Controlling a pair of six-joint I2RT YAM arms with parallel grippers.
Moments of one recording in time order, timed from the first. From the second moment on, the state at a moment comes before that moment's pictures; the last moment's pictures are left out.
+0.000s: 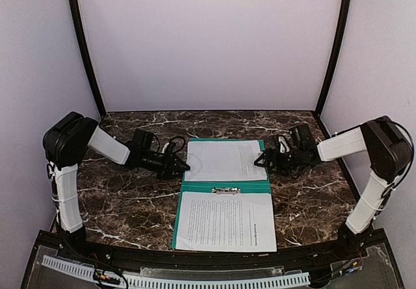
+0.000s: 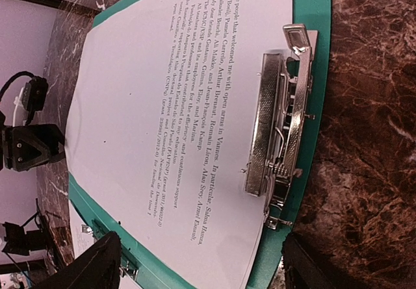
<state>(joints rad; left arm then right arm) -0.42 2.04 0.98 0.28 0.91 -0.77 0.36 1.72 0.80 0.04 -0.52 0.53</state>
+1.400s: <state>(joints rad) -0.43 1.91 0.87 0.47 0.86 -0.81 0.36 1.77 0.89 -0.06 -0.59 0.36</state>
